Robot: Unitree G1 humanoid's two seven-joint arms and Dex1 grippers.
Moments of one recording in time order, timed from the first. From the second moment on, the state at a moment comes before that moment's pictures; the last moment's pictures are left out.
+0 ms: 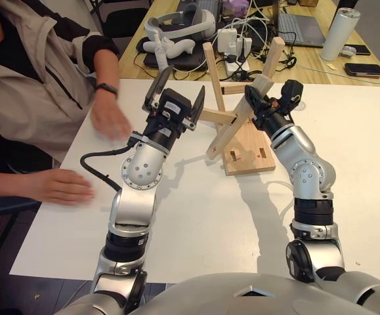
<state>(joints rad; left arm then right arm) -0.22 0.22 -0.14 -0.47 0.27 0.29 -0.22 -0.45 0.02 -0.11 -0.07 0.64 0.56 0.06</state>
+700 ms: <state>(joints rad) -0.22 0.10 0.00 -0.44 0.17 0.44 -0.09 -0.21 -0.17 -0.34 -0.33 0.65 0.57 0.06</state>
